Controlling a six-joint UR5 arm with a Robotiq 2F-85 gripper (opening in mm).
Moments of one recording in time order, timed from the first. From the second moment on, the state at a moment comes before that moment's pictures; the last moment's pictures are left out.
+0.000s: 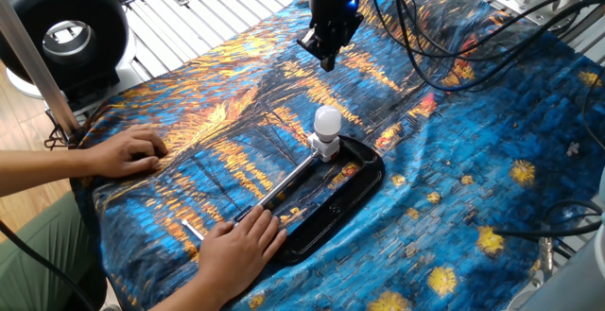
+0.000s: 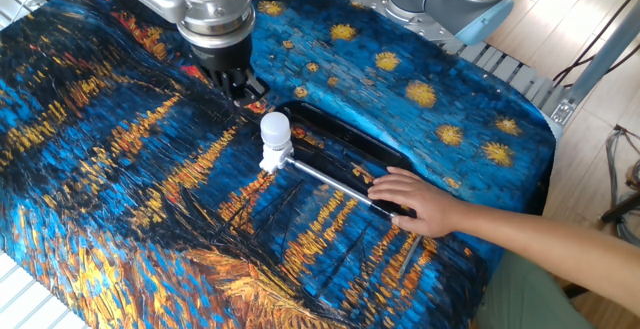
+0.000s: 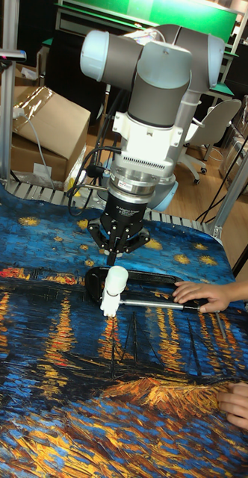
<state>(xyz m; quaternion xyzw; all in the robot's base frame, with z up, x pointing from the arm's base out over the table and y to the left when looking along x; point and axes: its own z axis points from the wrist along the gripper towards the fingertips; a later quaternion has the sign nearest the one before) 0.532 -0.010 0.171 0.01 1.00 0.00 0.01</state>
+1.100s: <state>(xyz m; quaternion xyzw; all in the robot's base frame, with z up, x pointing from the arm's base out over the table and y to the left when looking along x) 0.539 -0.005 0.170 0.02 1.00 0.01 0.02</state>
